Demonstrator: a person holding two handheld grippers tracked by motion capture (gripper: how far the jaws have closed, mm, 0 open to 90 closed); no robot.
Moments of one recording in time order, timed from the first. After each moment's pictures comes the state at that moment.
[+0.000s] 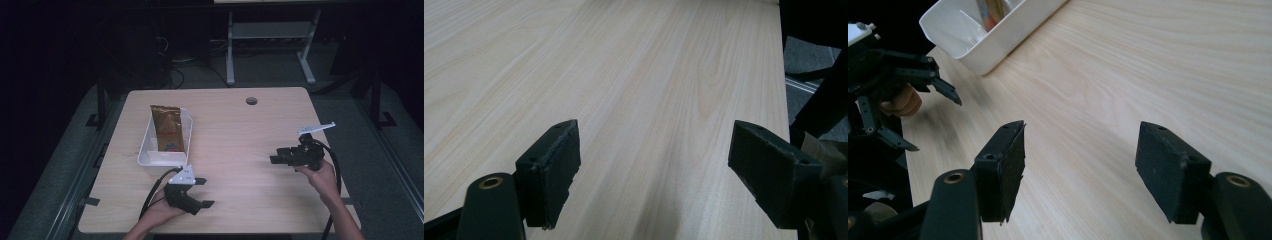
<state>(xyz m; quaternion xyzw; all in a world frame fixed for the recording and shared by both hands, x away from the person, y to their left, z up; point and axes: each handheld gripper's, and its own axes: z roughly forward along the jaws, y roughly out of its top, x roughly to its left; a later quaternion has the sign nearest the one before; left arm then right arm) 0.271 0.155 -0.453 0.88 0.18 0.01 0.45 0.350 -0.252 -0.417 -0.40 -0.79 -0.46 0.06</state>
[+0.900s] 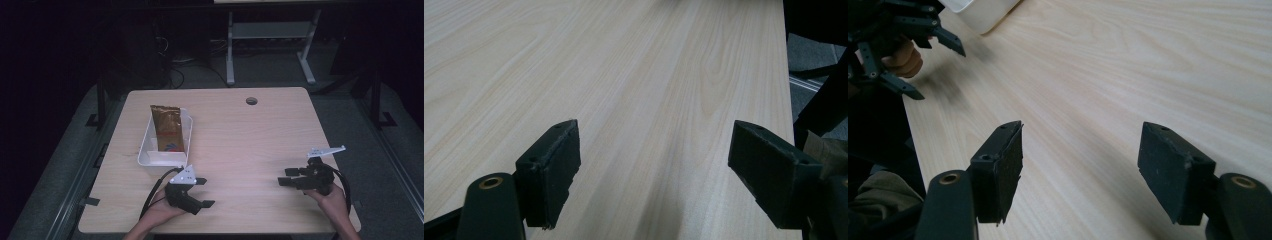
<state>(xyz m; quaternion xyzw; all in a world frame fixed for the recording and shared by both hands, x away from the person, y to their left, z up) 0.272 0.154 -0.454 0.88 0.18 0.01 0.44 0.296 -0.269 -0.447 -0.41 -0.79 -0.46 0.06</state>
